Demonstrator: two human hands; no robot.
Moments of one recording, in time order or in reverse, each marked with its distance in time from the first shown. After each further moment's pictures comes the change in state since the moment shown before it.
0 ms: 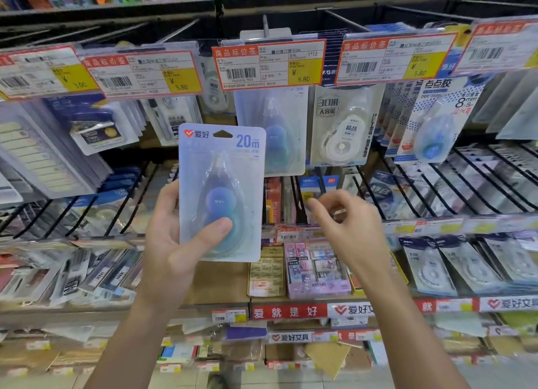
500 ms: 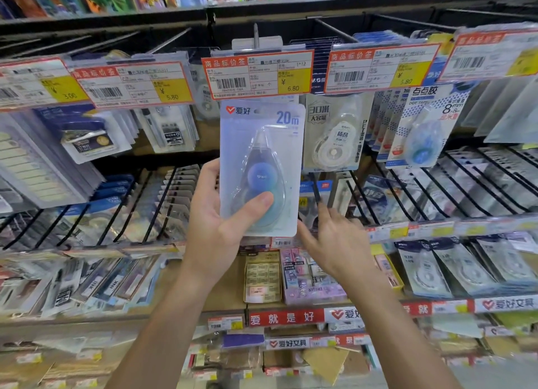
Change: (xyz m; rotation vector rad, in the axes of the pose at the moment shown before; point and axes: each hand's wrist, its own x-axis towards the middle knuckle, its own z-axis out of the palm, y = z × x) left_hand 0.028 0.001 0.050 -0.011 -0.060 0.025; right_hand 0.004 0.021 0.026 -0.739 -0.156 -0.055
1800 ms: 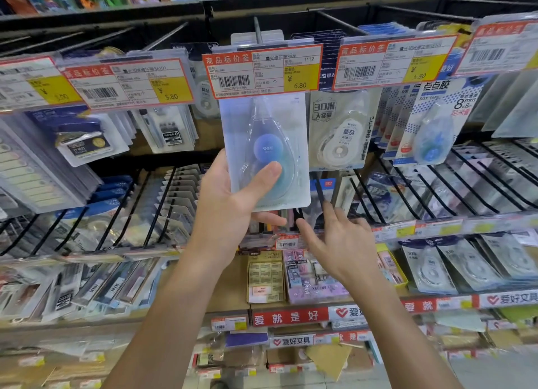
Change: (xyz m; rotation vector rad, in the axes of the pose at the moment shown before) left_hand 0.023 0.011 0.009 -0.016 -0.063 -0.179; right_hand -0.003 -0.003 0.008 0.005 -0.031 0.072
